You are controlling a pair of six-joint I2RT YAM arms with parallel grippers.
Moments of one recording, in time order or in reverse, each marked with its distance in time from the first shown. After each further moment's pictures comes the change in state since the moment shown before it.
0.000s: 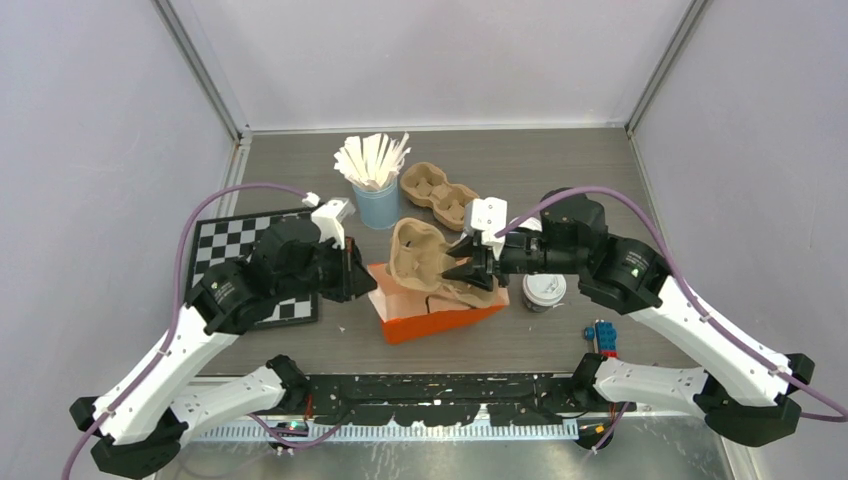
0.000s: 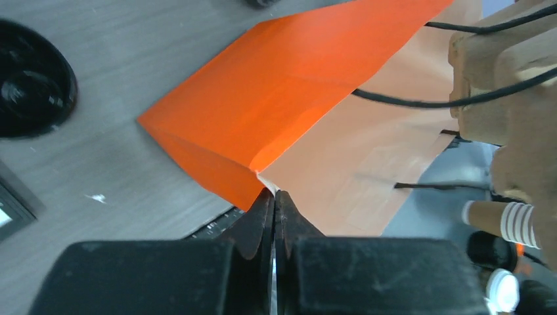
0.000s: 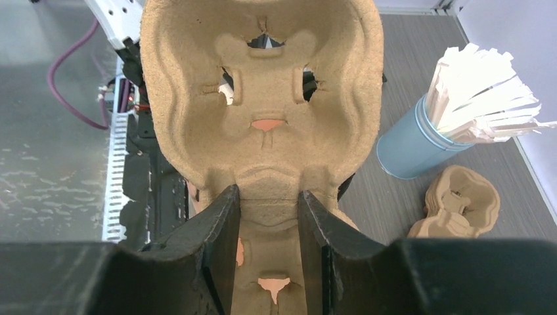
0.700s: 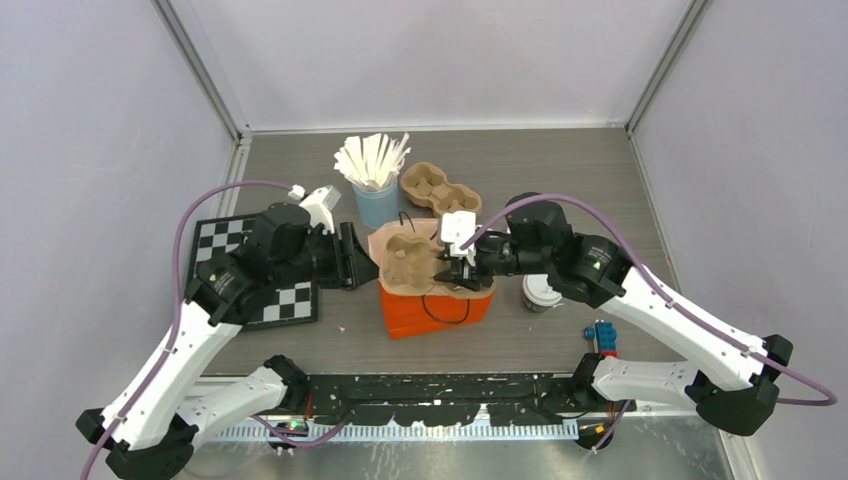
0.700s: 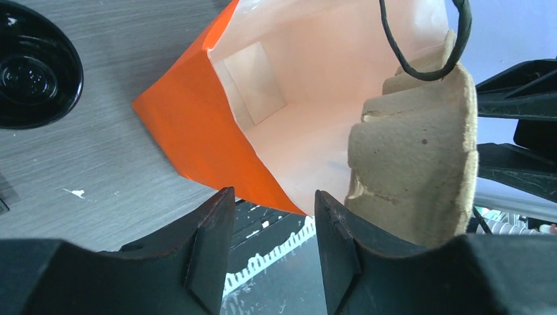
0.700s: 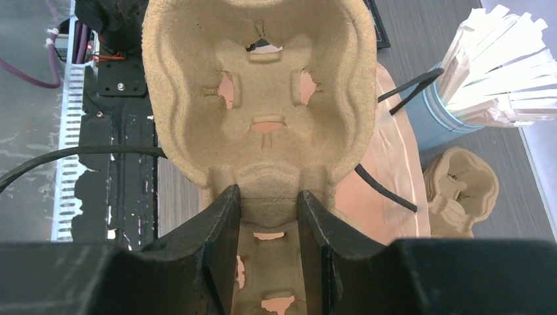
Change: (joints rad) left arm 0.161 0.029 0.024 0.021 0.098 -0.026; right arm 0.016 0.079 -0.081 0.026 0.055 -0.129
